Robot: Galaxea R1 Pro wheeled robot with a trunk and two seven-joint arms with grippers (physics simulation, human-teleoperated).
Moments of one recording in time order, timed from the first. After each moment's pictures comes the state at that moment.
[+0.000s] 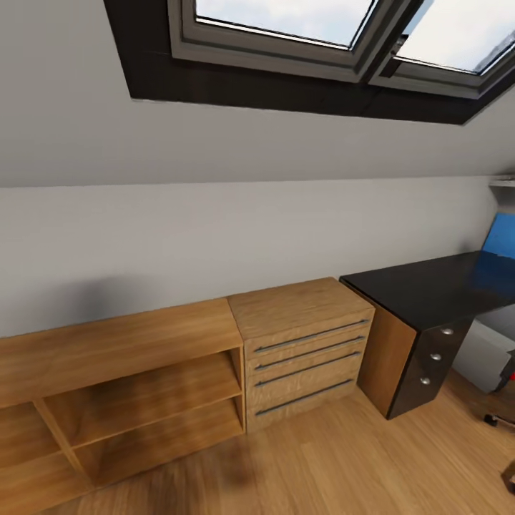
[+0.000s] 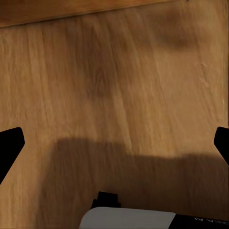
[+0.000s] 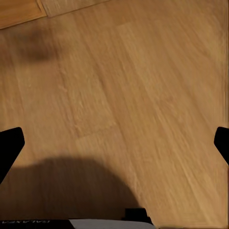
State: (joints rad) left arm -0.01 0.01 0.07 -0.32 0.08 -0.39 0.00; right arm 0.00 0.03 0.00 -0.22 -0.01 -0.59 -0.01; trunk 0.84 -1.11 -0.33
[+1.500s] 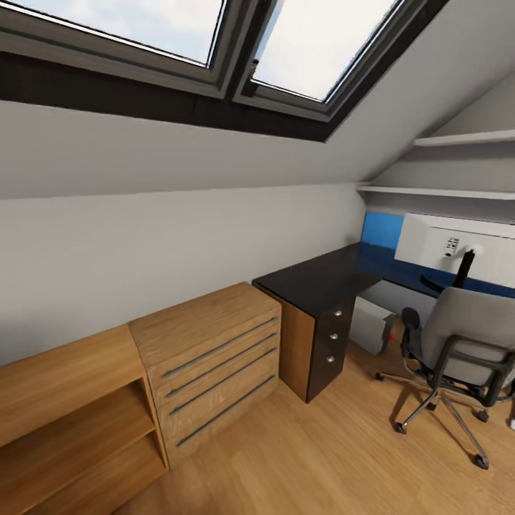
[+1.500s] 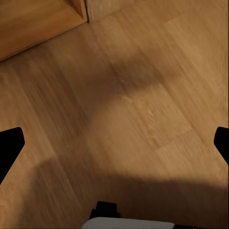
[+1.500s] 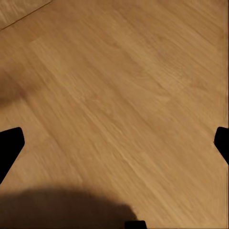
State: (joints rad) left arm -0.01 0.01 0.07 -0.32 0.08 -0.38 0.00; right arm 0.00 0.03 0.00 -0.22 -0.02 -0.60 -0.01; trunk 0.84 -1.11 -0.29
